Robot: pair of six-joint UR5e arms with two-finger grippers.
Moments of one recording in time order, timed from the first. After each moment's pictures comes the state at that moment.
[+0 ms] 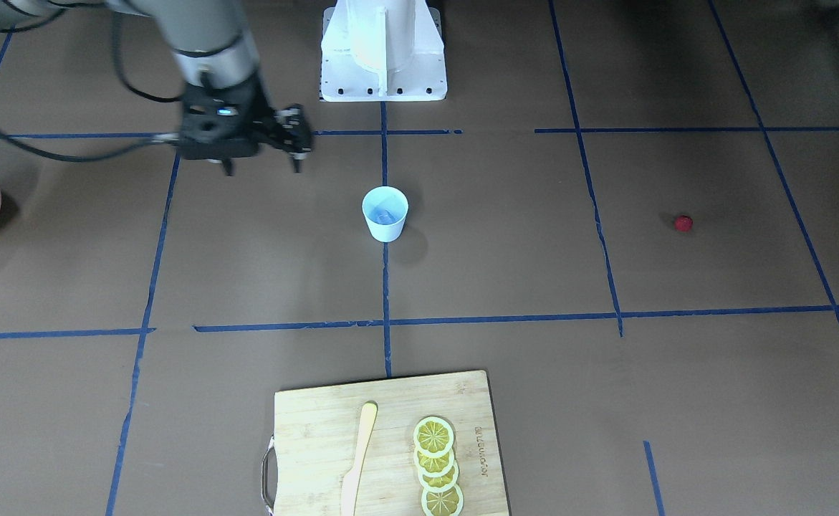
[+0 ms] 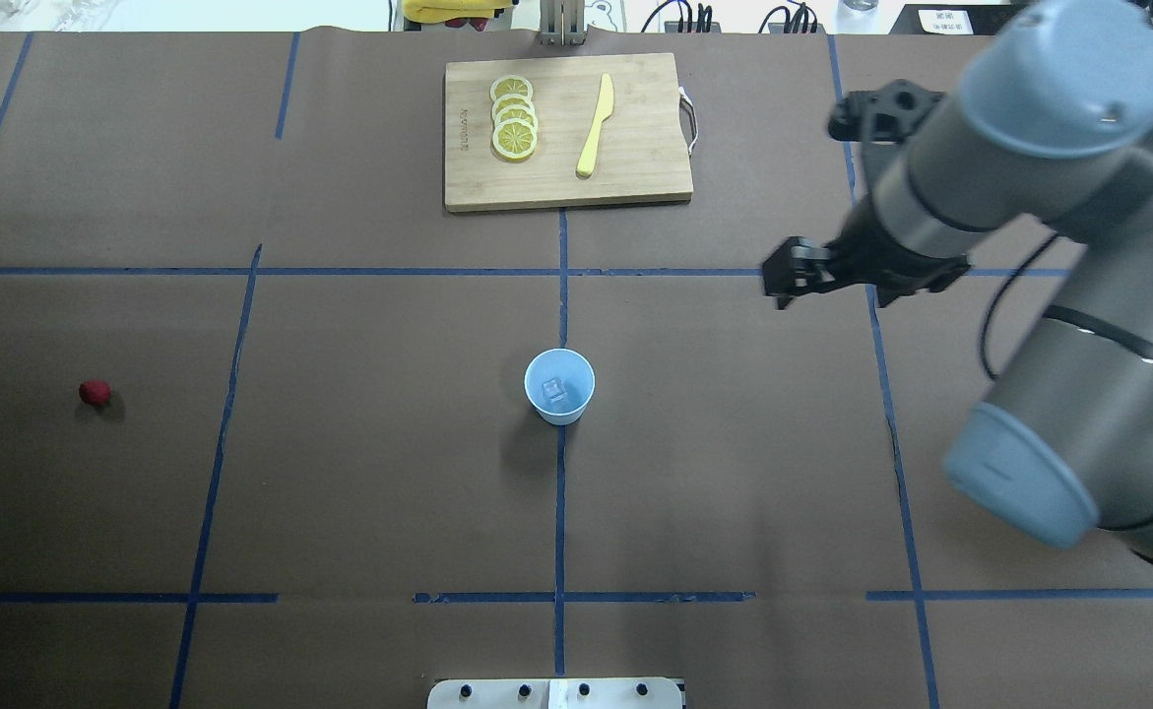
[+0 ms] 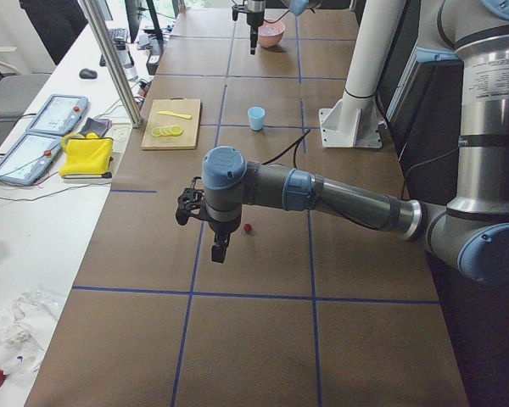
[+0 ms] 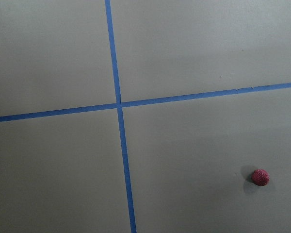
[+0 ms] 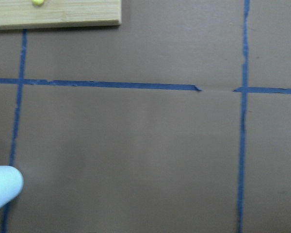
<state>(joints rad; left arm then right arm) -1.60 -1.51 -1.89 -1.44 -2.41 0.05 0.81 -1.19 2.16 -1.88 2.02 0.91</state>
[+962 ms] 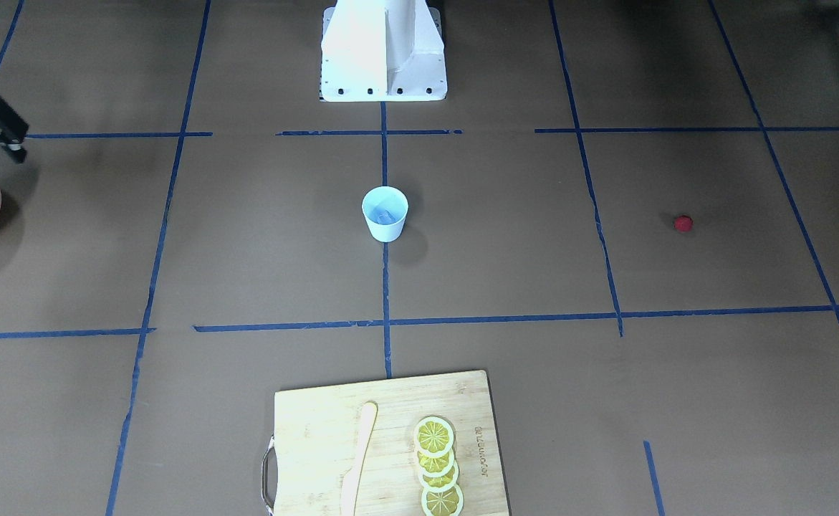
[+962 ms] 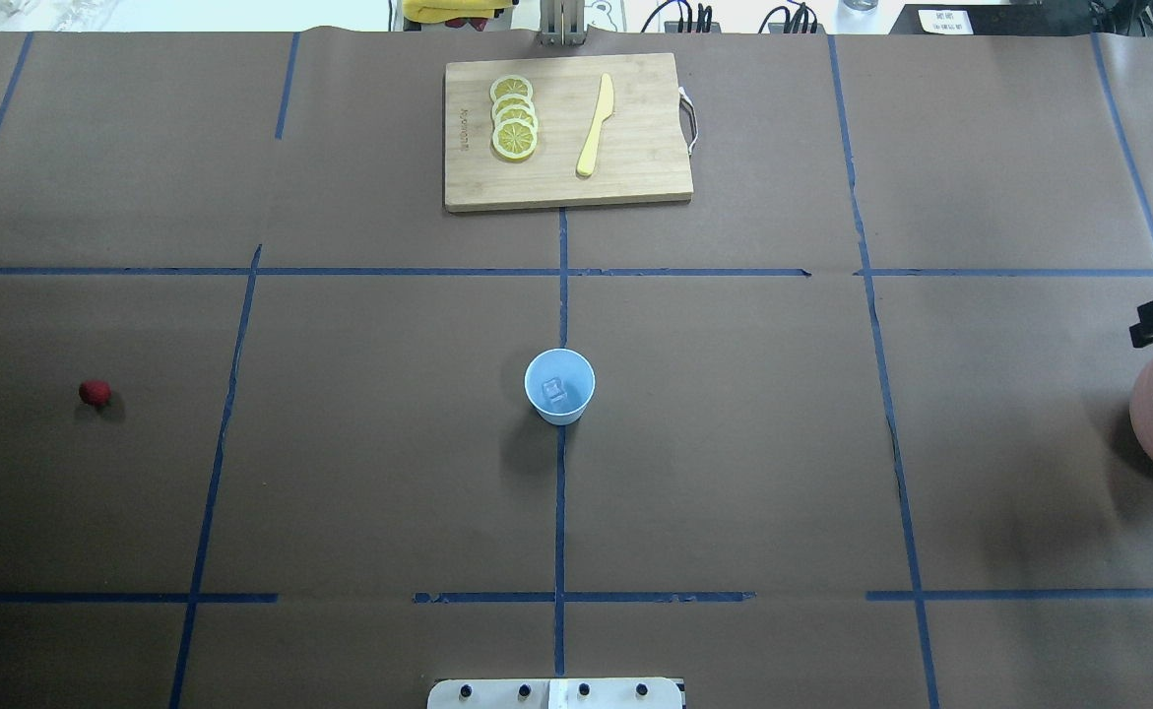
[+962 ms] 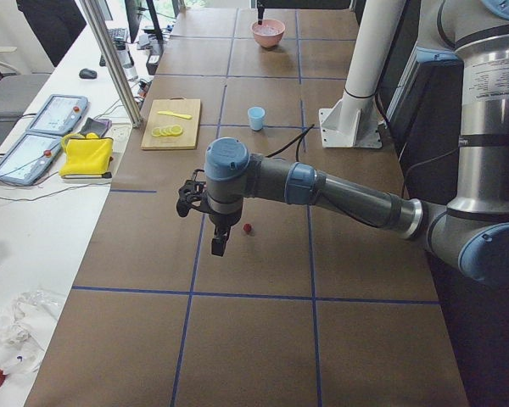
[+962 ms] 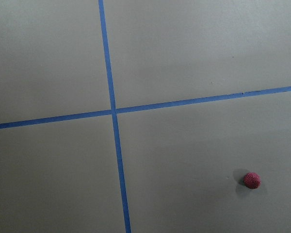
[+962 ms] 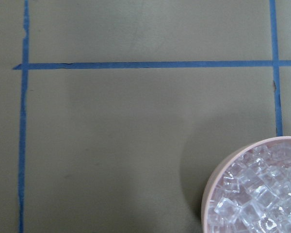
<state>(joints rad) -1.60 -1.51 -1.93 -1.43 -2.41 0.04 1.16 -1.78 2.09 -1.45 2.19 0.64</state>
